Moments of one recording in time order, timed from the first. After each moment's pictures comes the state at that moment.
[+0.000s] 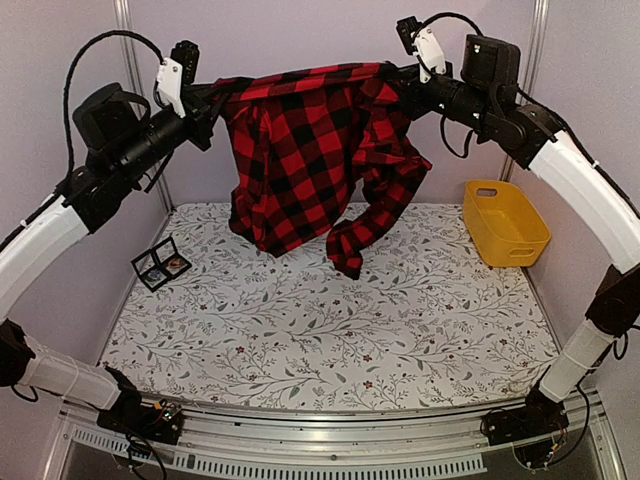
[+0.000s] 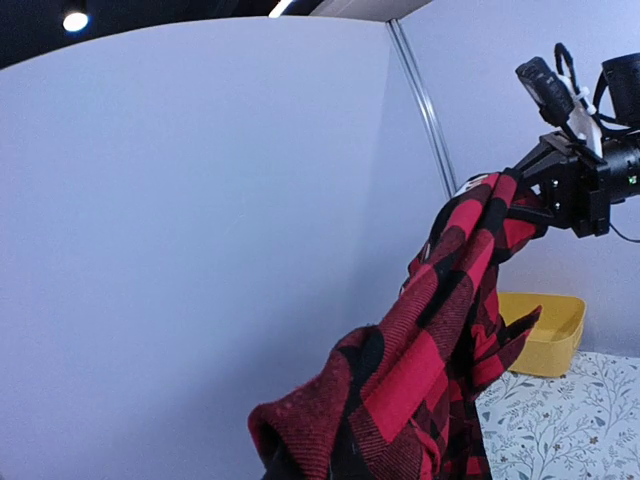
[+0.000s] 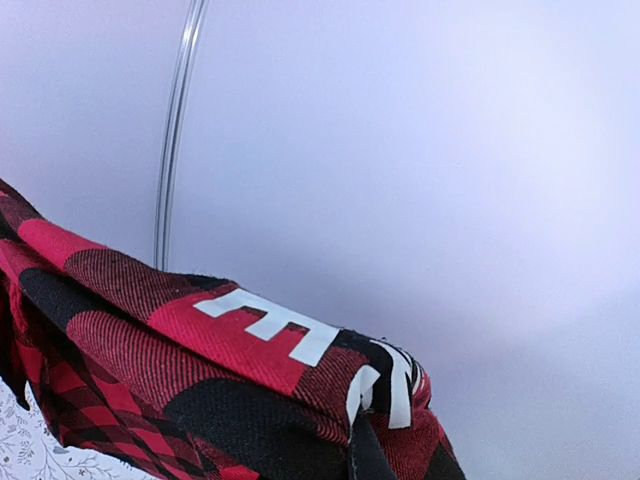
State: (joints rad) left arm -0.58 1.25 1.39 0.10 0.08 0.29; right arm 0.66 1.66 1.99 -0.32 0.09 -0.25
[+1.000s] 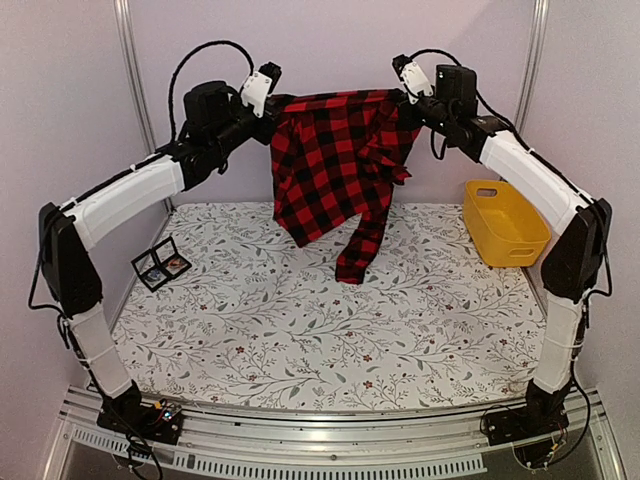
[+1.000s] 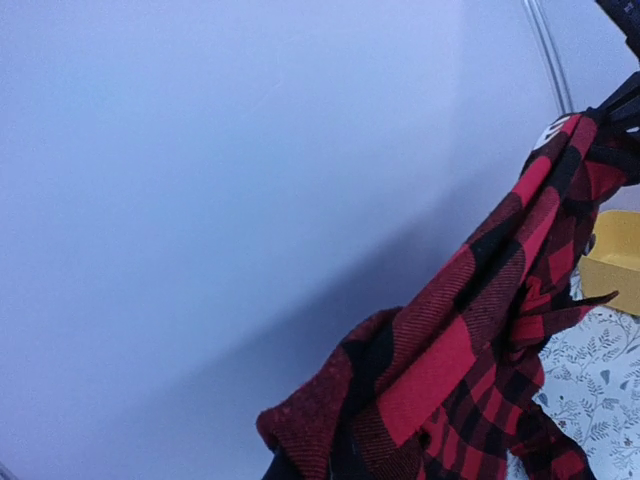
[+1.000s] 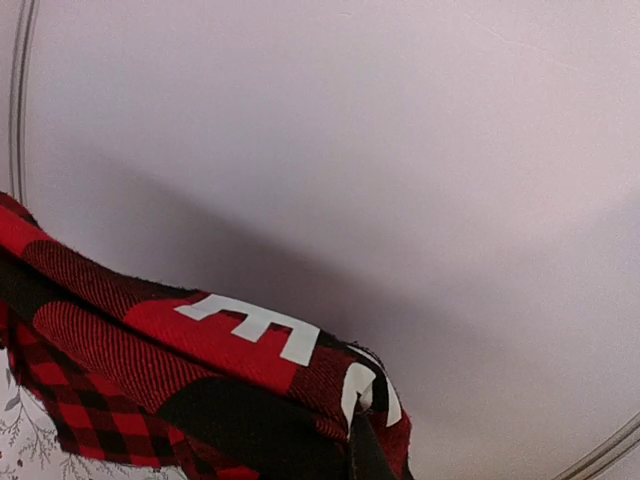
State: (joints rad) left arm -0.53 1.86 1.83 0.11 -0.11 0.42; right arm 0.46 2.03 2.20 -0.22 0.17 -0.33
